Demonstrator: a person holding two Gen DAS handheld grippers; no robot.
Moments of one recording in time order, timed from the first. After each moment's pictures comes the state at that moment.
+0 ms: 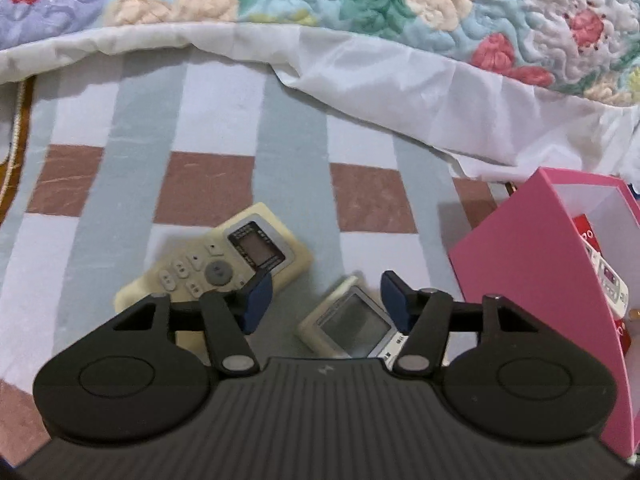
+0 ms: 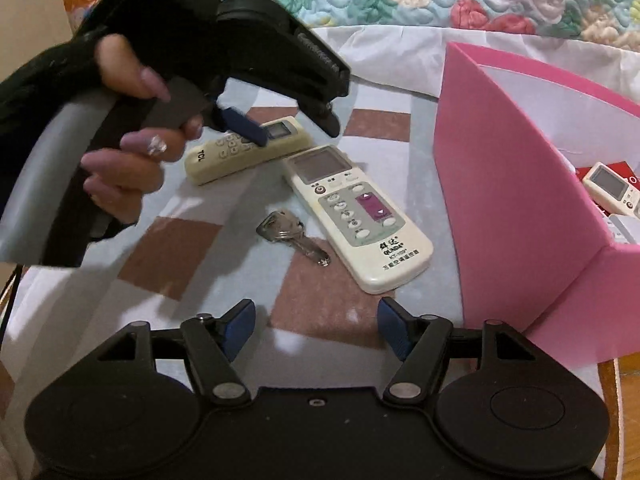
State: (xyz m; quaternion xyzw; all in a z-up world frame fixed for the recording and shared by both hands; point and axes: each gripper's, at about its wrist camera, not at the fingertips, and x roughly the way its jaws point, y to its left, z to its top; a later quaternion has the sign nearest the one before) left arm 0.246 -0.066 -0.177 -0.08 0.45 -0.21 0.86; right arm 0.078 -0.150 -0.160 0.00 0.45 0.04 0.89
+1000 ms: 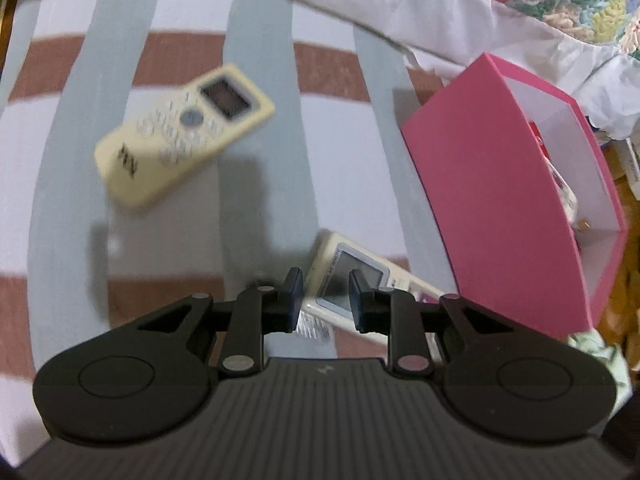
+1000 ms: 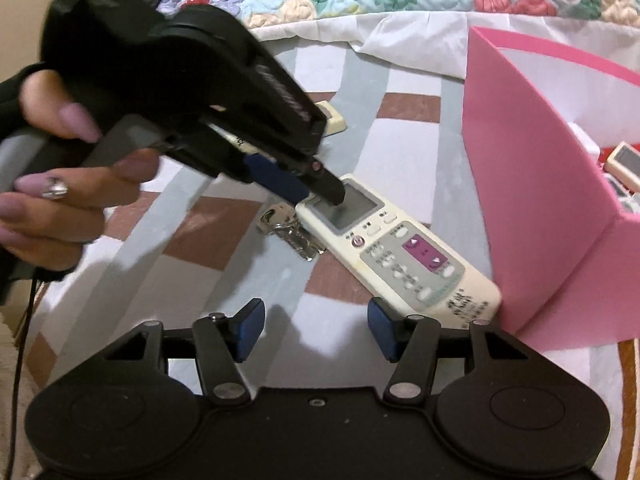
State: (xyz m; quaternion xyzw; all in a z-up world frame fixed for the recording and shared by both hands) left arm 0.196 -0.041 -0.184 -0.09 0.57 -0.27 0.77; right arm 0.067 -0.163 -0.158 0.04 0.48 0.11 0.87
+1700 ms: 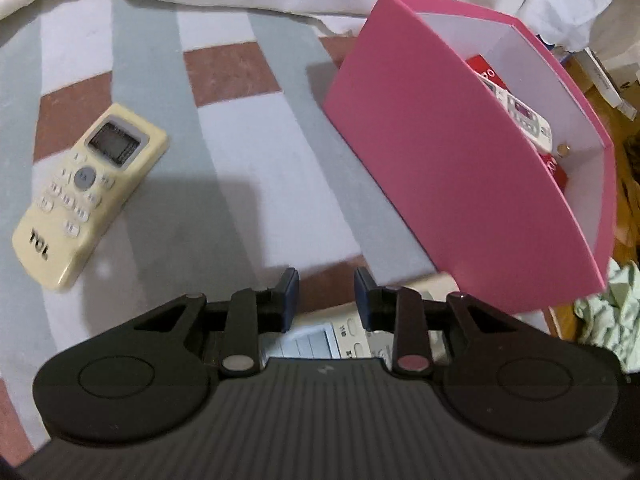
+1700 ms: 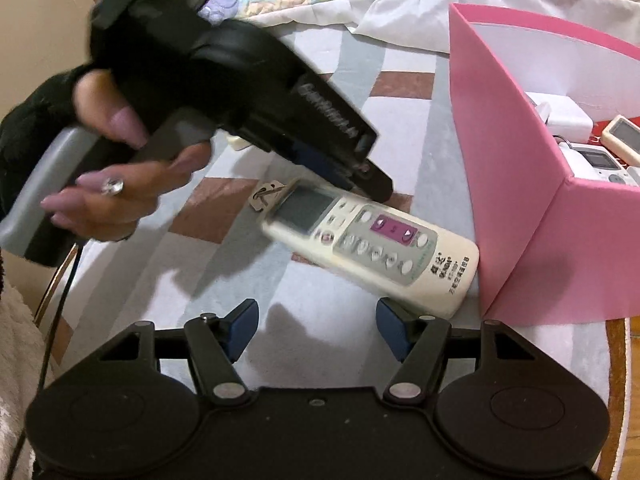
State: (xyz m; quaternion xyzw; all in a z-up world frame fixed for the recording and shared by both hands) left arm 0.195 -0.089 -0.191 0.01 0.54 -0.37 0.75; right arm 0.057 -0.189 -0.152 0.06 0.50 0.13 0.85
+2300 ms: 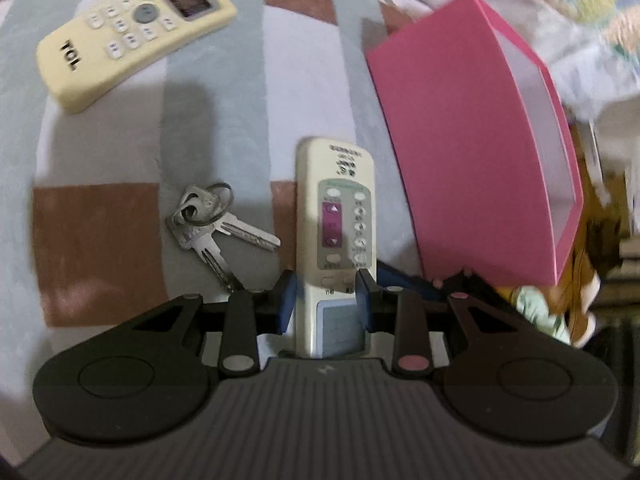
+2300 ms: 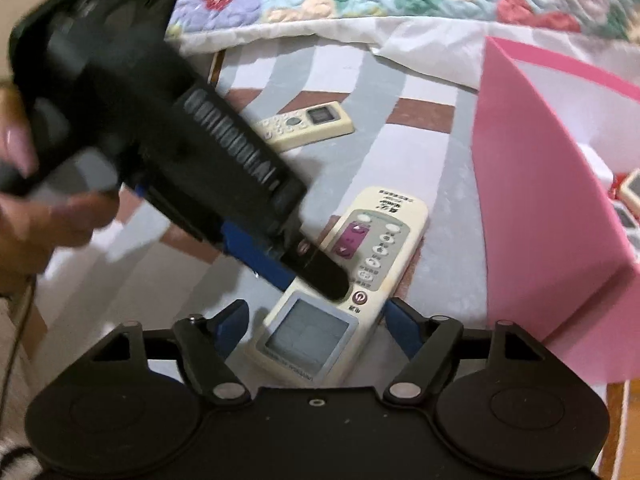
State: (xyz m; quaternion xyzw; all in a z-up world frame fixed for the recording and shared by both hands) left arm 0.179 -0.041 -0.212 -0.16 0.62 -0.32 0.70; right arm 0.072 -0.165 -0.160 -0.04 0.47 0.14 0.87
